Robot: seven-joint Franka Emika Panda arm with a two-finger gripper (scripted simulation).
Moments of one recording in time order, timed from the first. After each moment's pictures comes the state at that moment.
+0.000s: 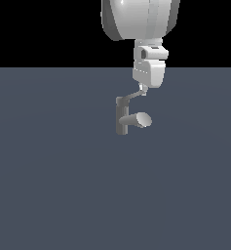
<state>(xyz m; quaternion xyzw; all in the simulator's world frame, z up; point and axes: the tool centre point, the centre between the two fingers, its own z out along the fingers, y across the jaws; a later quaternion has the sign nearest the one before) 0.086 -0.107 0.197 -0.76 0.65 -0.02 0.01</state>
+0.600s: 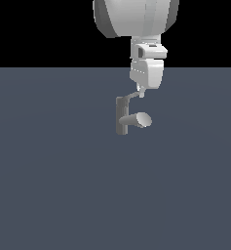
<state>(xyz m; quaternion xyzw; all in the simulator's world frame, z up) 0.055 -0.093 0.199 -0.76 0.65 -0.02 0.01</state>
